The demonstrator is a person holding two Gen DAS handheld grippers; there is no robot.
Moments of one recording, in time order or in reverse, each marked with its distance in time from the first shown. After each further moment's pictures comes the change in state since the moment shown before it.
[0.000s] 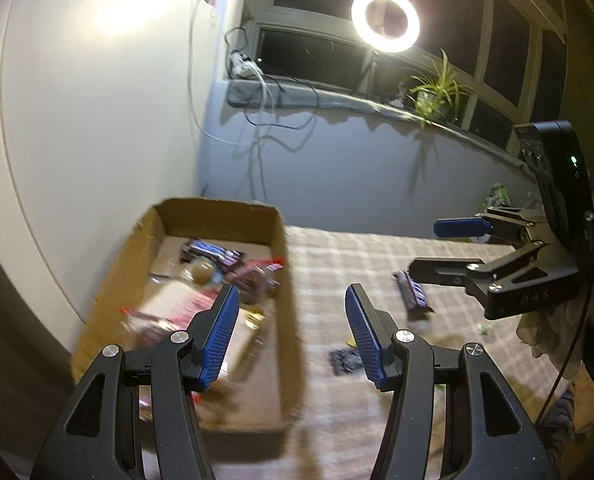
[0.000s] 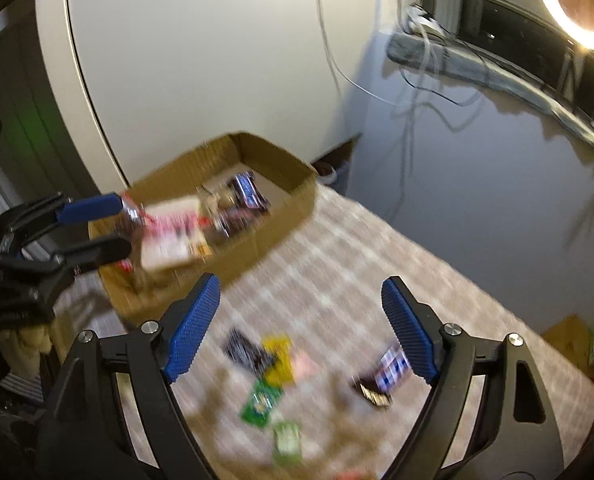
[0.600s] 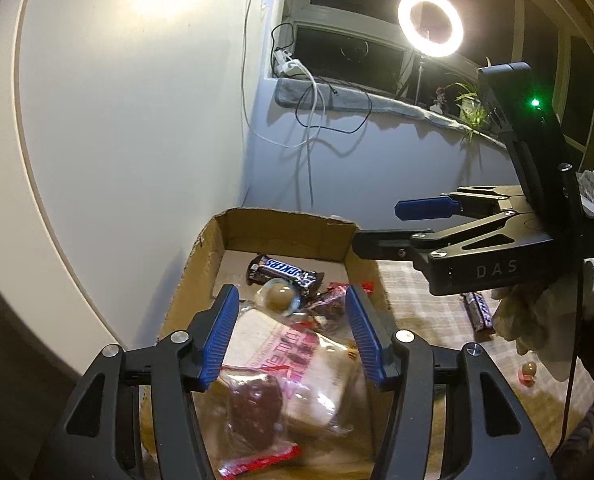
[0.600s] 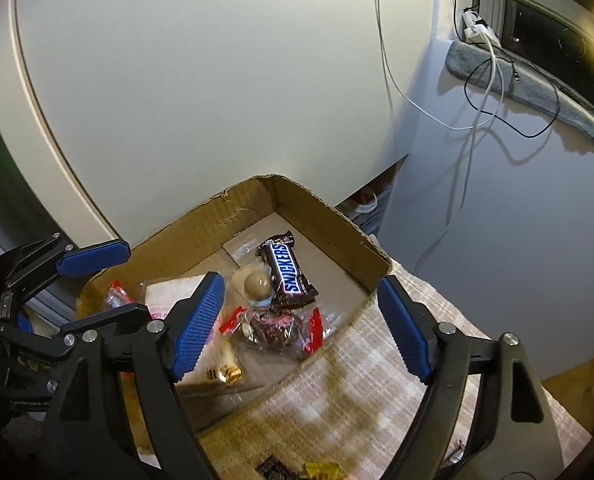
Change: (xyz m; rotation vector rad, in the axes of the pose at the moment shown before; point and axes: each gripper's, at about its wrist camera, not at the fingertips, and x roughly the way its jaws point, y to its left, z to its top) left arm 0.023 0.065 0.019 -0.037 -0.011 0.105; right arm 0.092 0.039 0.091 -0.046 -0.004 0.104
